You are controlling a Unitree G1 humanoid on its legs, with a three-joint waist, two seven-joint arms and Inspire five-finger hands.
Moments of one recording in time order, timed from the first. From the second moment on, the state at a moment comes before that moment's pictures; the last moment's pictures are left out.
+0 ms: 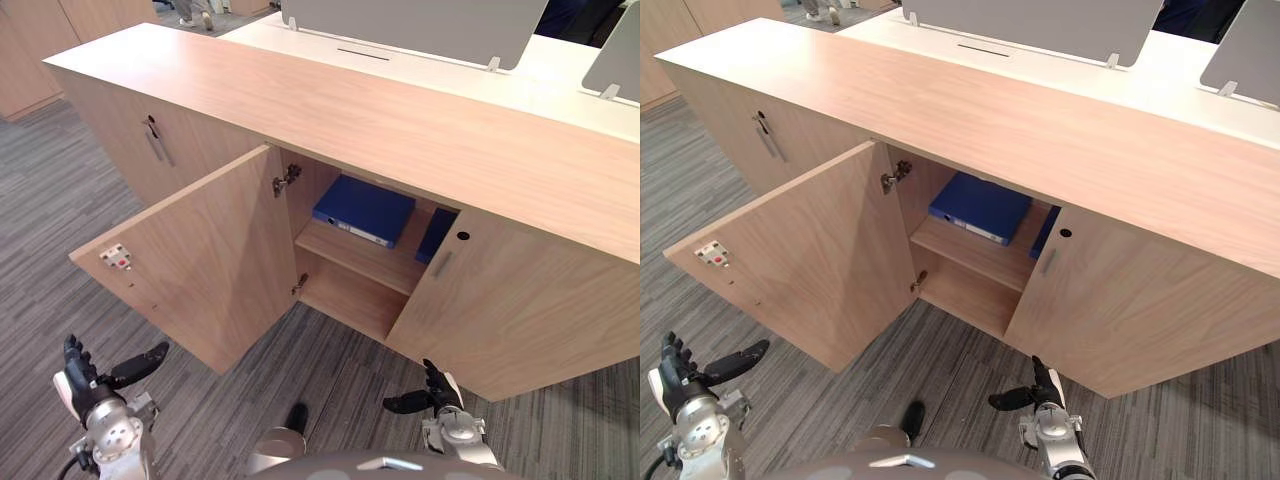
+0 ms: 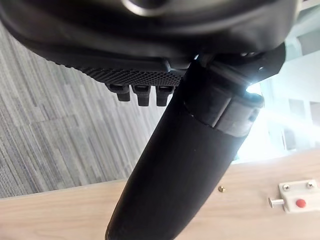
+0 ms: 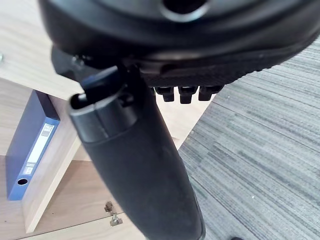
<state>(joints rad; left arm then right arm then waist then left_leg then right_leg) 0.25 0.15 0.56 0.28 -0.11 -0.08 0.28 0.08 -0.05 -0.04 0.84 -0.15 -0.01 -0.12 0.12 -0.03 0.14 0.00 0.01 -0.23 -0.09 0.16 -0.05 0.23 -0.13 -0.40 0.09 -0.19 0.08</state>
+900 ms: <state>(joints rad) 0.25 0.15 0.51 0.26 -0.03 -0.07 0.31 0.09 -0.04 -0.06 0.84 -0.16 -0.01 -0.12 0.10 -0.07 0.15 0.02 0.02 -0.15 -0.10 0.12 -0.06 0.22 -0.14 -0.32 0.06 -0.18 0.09</state>
